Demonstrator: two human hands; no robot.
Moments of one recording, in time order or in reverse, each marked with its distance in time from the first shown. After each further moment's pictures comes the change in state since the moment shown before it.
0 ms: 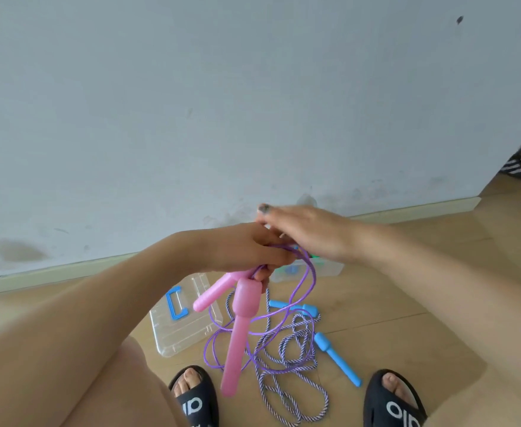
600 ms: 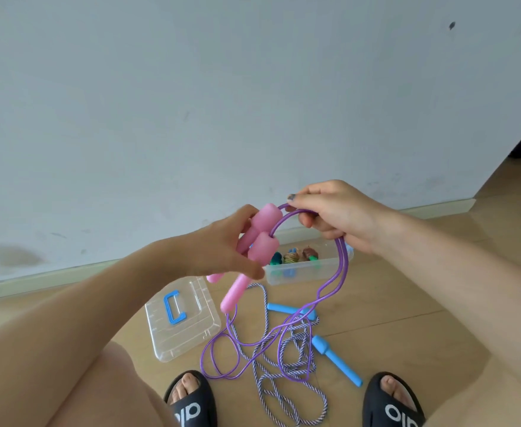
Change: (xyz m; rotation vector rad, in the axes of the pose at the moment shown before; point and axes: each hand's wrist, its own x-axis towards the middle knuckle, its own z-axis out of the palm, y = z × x) left_hand -0.008 -0.023 -0.017 0.161 0.247 0.053; right_hand -0.004 0.013 -0.030 0.429 0.284 0.139
